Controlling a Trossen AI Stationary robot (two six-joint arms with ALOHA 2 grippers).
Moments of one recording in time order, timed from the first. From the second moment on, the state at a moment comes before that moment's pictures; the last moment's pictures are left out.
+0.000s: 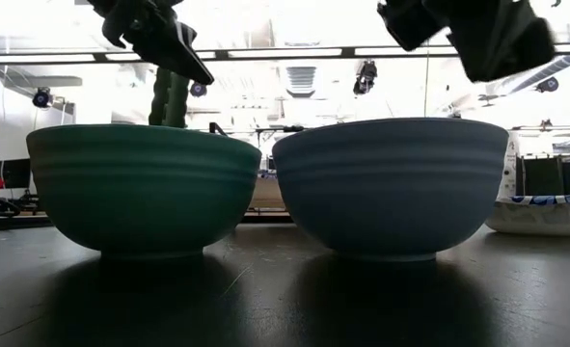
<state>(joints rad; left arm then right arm) -0.11 1.15 0.90 -0.43 -0.36 0.18 0.32 1.59 1.29 -0.88 -0.24 1.25</state>
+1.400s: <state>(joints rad) -0.11 1.14 0.89 -0.45 -0.36 0.23 0.34 1.79 1.30 -0.85 -0.01 1.44</state>
